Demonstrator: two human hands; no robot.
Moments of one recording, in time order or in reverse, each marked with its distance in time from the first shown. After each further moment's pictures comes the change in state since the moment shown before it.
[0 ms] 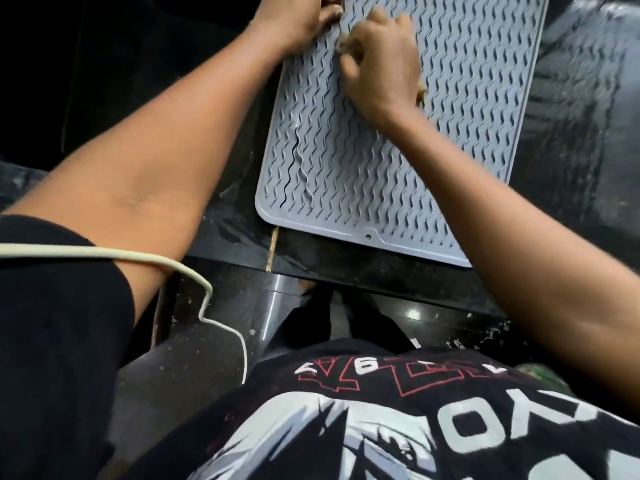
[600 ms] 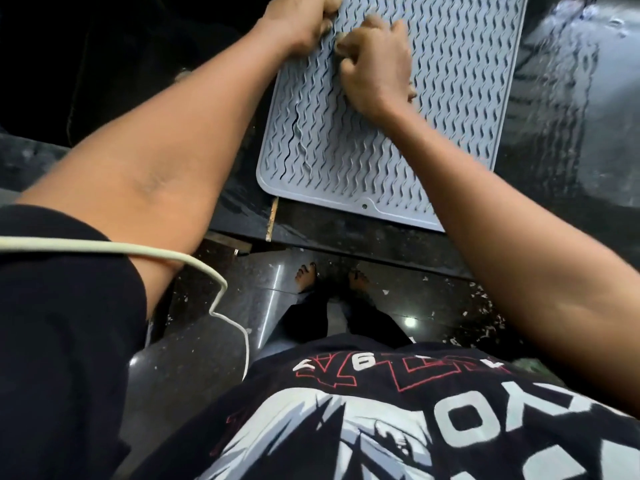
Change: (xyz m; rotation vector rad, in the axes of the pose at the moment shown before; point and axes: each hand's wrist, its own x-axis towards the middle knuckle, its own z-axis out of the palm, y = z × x) left_hand -0.035 0.019 0.002 -0.083 -0.039 -0.023; right_hand -0.029 -0.010 -0.011 0.031 -0.079 0.072
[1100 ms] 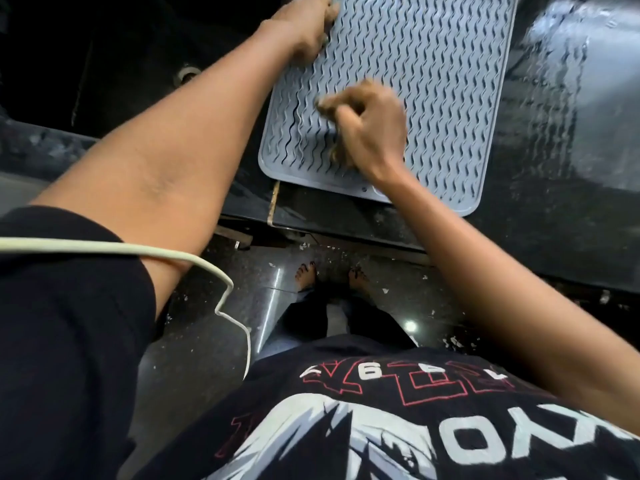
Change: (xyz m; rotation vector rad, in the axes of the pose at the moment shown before) left_hand -0.034 0.010 0.003 0.058 -0.027 -0.052; right_hand -0.094 -0.013 -0.018 0.412 0.002 0.082
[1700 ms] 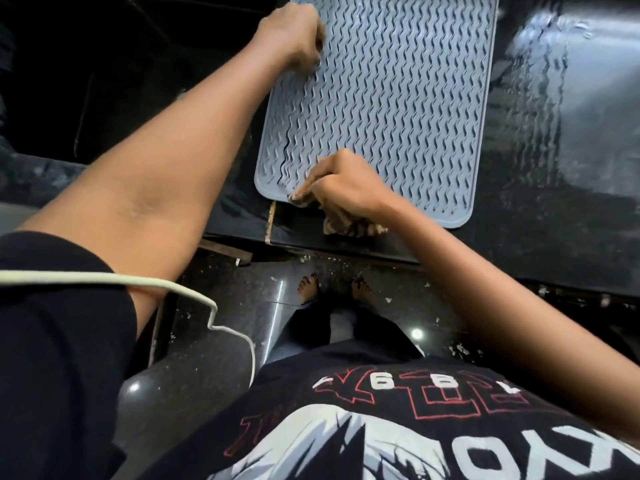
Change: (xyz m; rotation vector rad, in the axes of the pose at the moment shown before) left_hand 0.001 0.022 -0.028 0.124 0.042 -0.067; right_hand -0.027 -0.004 -0.011 -0.017 -0.614 0.139
